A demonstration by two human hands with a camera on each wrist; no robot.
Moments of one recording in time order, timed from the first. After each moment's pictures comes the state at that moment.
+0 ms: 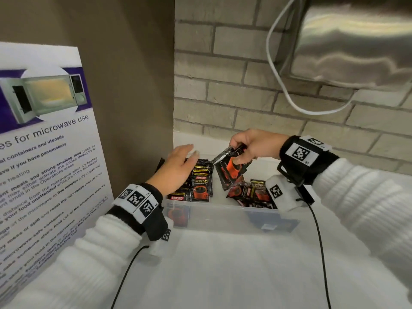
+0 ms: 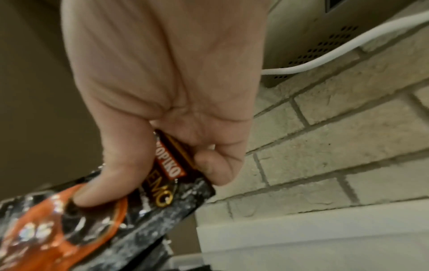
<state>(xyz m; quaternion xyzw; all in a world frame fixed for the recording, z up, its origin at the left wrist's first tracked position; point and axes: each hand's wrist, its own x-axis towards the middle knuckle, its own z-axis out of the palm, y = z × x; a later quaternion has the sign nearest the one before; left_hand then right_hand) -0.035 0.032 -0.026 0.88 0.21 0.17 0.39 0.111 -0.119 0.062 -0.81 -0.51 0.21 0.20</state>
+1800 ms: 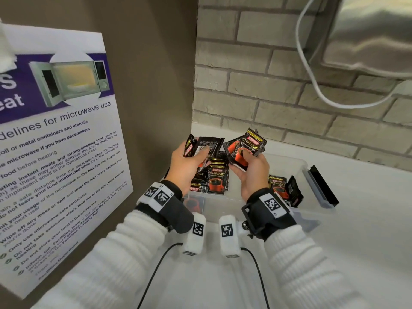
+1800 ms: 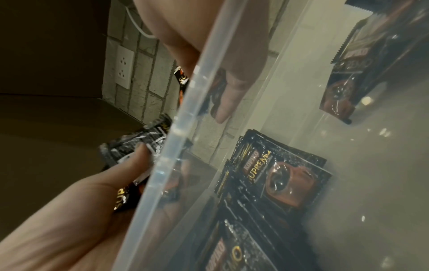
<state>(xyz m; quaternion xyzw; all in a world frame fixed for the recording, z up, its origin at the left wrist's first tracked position) -0.036 0.021 -0.048 0.58 0.21 0.38 0.69 0.066 -0.079 -0.045 -0.51 -0.08 0.22 0.83</state>
